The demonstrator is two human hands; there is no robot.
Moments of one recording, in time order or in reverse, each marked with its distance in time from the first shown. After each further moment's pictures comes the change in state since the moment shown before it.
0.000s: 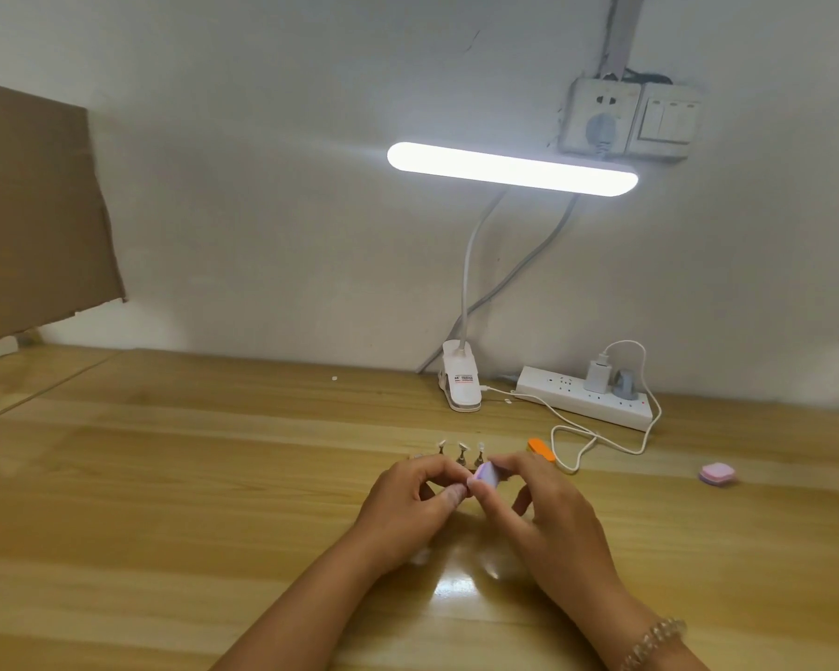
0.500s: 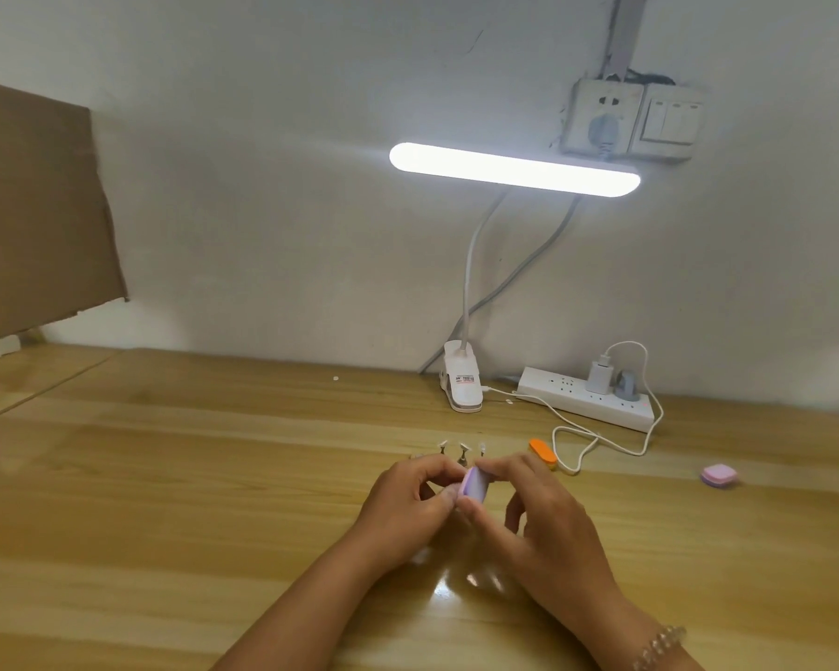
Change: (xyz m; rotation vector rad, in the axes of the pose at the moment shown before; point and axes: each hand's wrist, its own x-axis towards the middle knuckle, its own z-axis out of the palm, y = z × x) left_hand 0.003 -0.006 0.000 -0.028 0.008 -0.009; right_hand -0.003 -0.007 0.001 -0.017 -0.047 -0.070
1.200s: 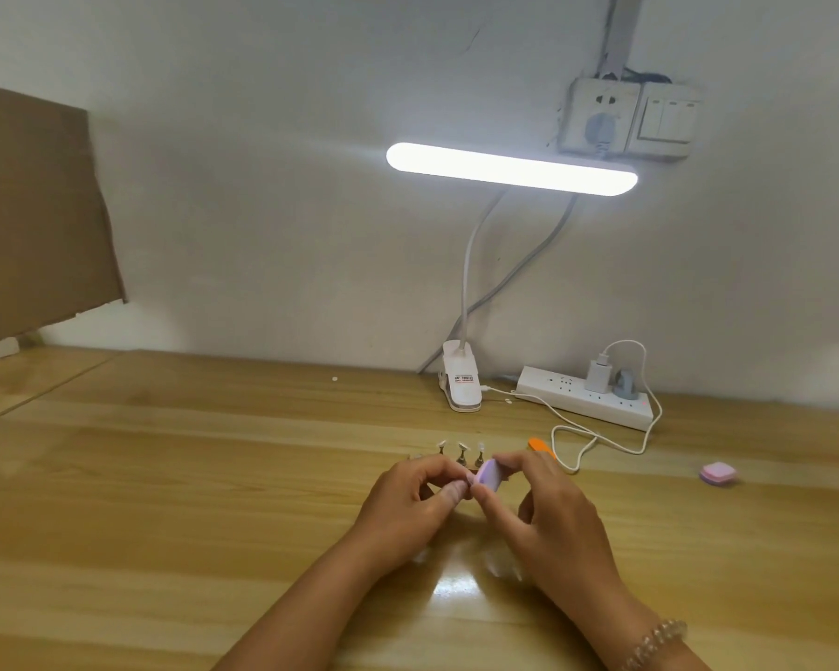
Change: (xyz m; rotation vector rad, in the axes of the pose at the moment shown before) left_hand -0.002 0.000 0.000 0.008 -0.004 0.027; right_hand 0.003 0.009 0.002 -0.004 0.057 0.078
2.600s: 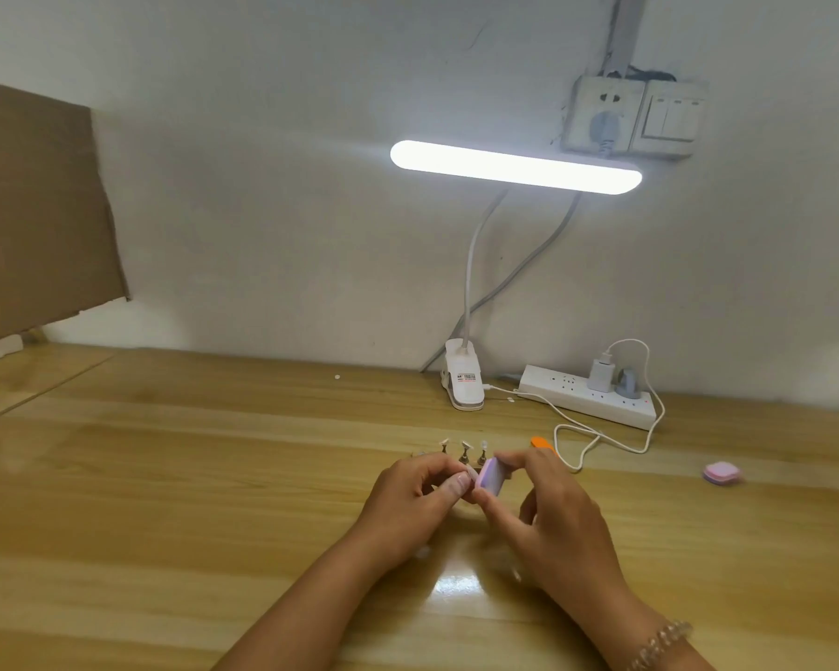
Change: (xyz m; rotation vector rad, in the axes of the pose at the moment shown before) left_hand -0.001 0.002 -0.001 -0.040 0.005 -0.019; right_hand -0.001 0.001 0.000 -0.003 0.000 -0.006
